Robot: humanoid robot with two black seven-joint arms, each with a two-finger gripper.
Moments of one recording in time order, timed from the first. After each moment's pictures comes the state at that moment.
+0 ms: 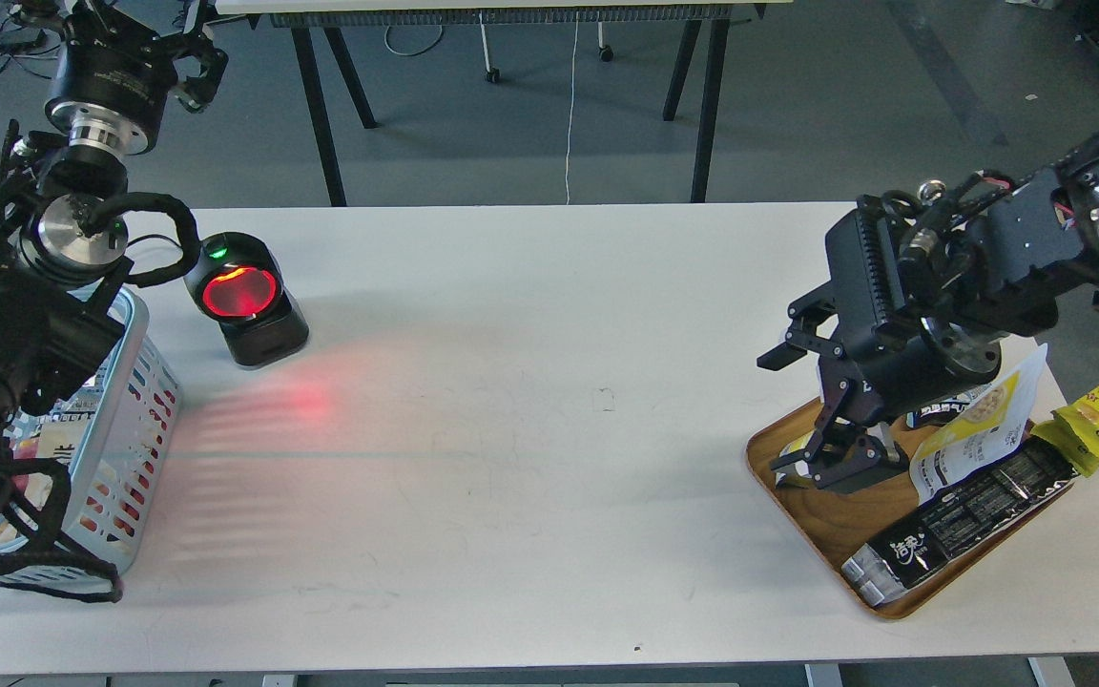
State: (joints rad) left arm -1.01 0.30 -0.76 -0.36 -0.22 -0.49 -0.33; right arm 2.12 -0.61 -1.05 1.72 -1.79 0.00 0.49
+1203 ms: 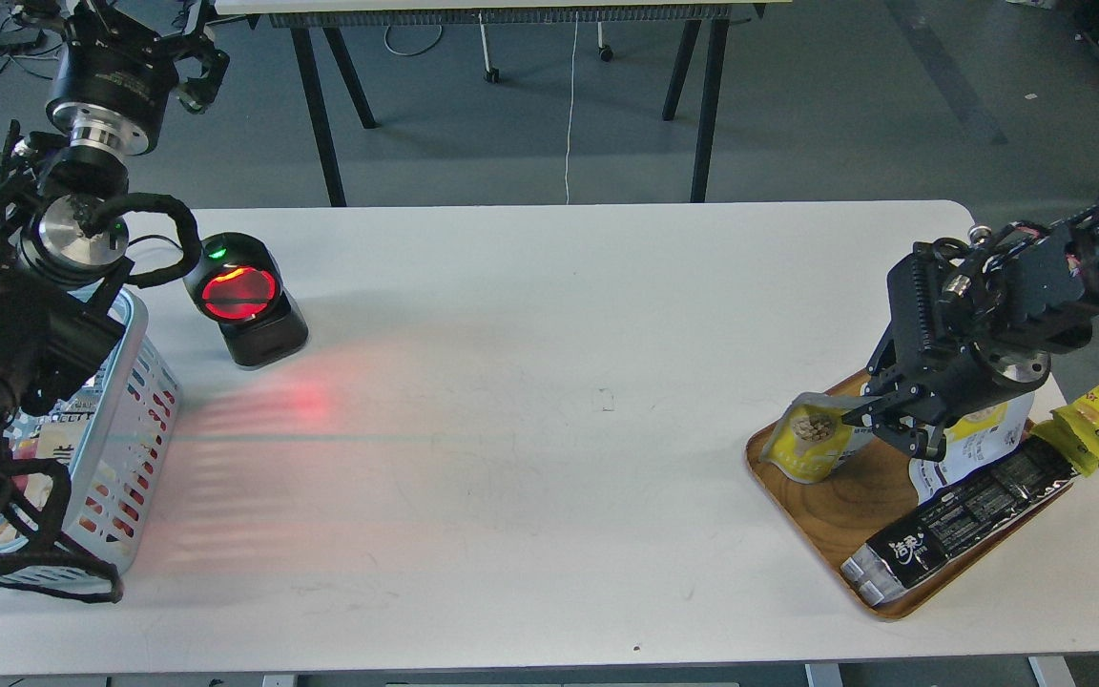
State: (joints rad) left arm -1.01 0.30 -0.76 -0.36 -0.21 -0.49 -0.33; right arm 1.83 -0.62 -1.02 1.42 -1.91 -0.02 0.49
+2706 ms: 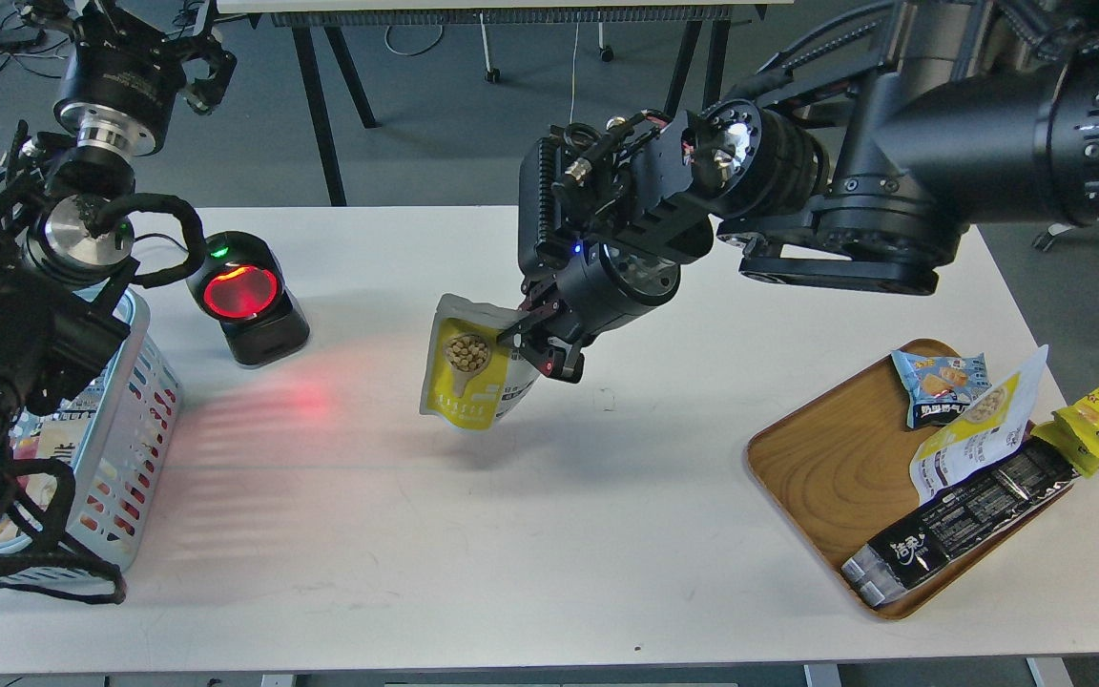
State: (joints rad) left arm -1.01 0.30 -0.76 -0.36 -0.21 -0.49 -0.33; right arm 1.95 0.00 -0.84 1.16 -1.33 -0.01 0.49
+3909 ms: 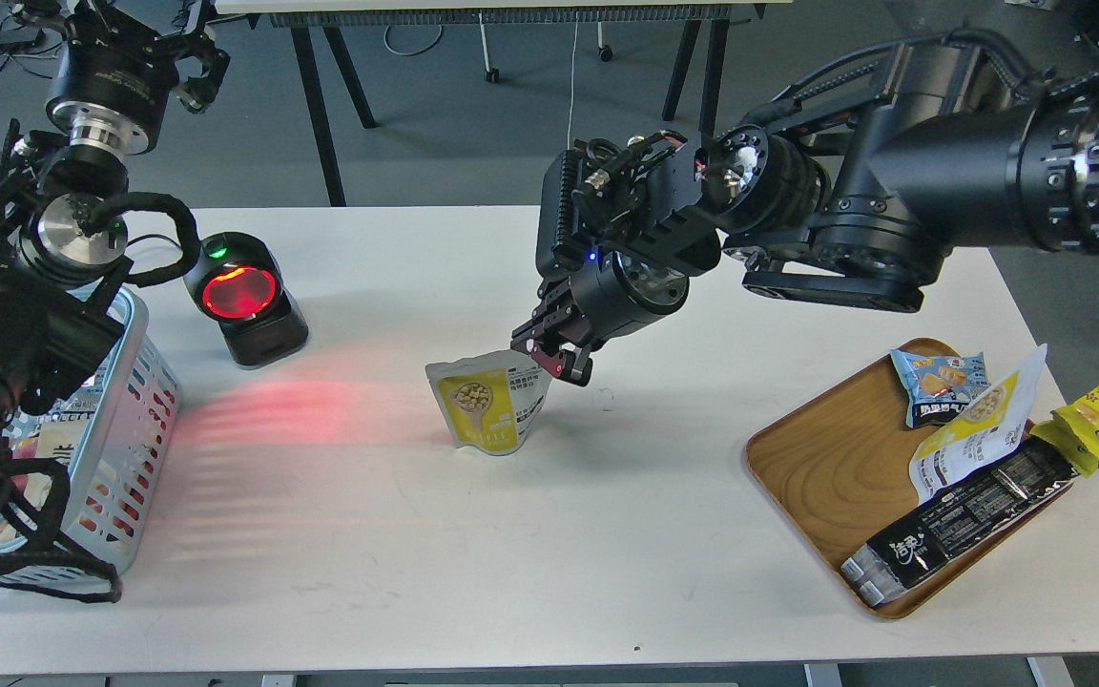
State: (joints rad) left arm -1.01 0.31 -0.76 -0.36 -0.21 -0.49 -0.33; right arm 1.88 0.00 -0.85 1.11 -1.32 -0.01 0.49
